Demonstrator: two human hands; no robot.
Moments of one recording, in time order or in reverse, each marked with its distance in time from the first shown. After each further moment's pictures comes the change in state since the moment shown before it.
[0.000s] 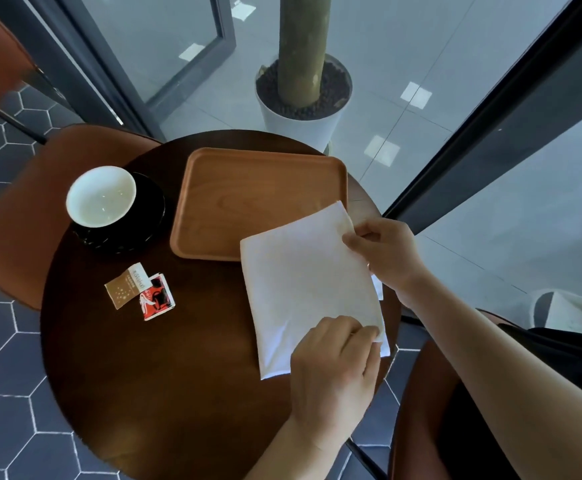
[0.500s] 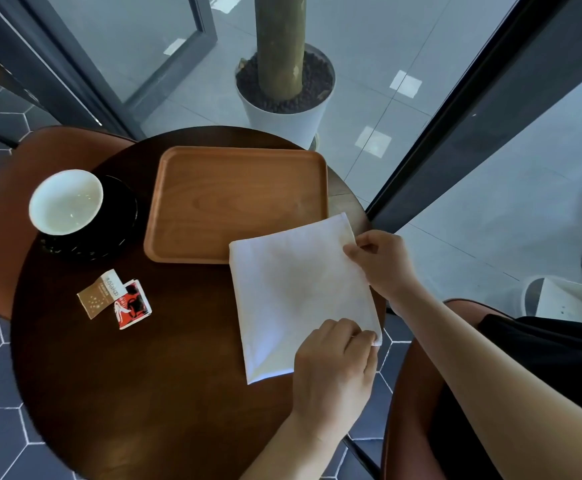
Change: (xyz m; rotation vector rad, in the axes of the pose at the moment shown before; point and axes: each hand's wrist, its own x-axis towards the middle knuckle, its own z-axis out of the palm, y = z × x) left_hand -0.008 0.001 0.038 0.038 -0.128 0.055; right_hand 0.005 0.051 -0.005 -0.102 0.111 -0.006
